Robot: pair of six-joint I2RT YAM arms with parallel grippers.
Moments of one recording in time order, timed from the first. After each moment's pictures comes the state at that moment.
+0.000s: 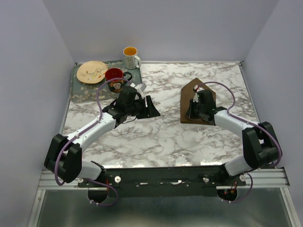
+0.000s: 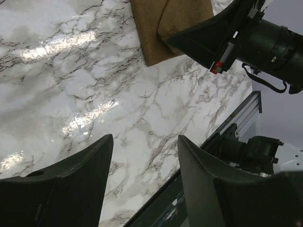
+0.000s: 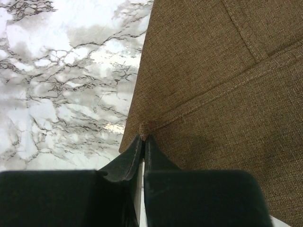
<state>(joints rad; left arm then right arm) -0.55 1.36 0.93 -0.16 0.40 -0.68 0.35 1.50 0.80 -0.09 -0.10 0.29</state>
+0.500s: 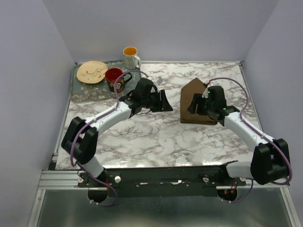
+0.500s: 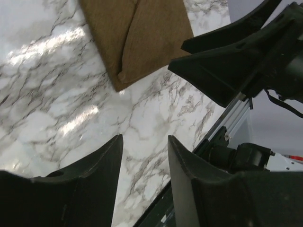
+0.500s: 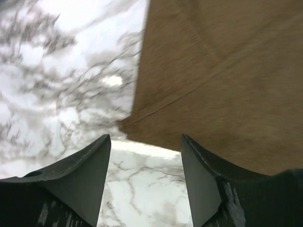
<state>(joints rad) -0.63 1.57 1.13 -0.14 0.42 -0.68 0.31 1.33 0.84 -0.24 -0.10 0.33</state>
